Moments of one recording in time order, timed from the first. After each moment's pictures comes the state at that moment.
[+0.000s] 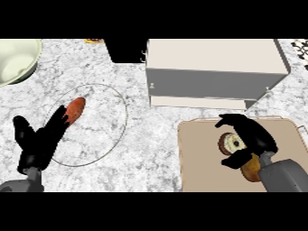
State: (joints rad) left arm -0.04 0.25 0.00 -1.37 0.21 0.04 0.25; right arm -0.21 -0.36 0.29 -1.29 0.68 0.20 0.16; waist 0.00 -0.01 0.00
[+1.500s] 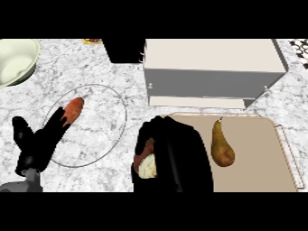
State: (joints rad) left arm -0.03 0.24 0.03 -1.39 0.19 0.03 0.28; right arm -0.46 -0.01 0.74 -1.92 0.93 0.00 1.04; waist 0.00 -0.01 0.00
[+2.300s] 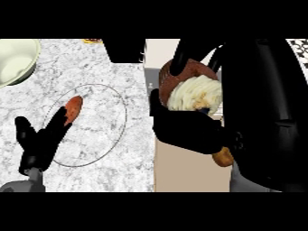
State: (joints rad) left arm -0.03 0.22 0.03 -1.38 0.17 0.03 0.26; right arm -0.91 -0.02 0.29 -1.98 0.85 0.21 1.12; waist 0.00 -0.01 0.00
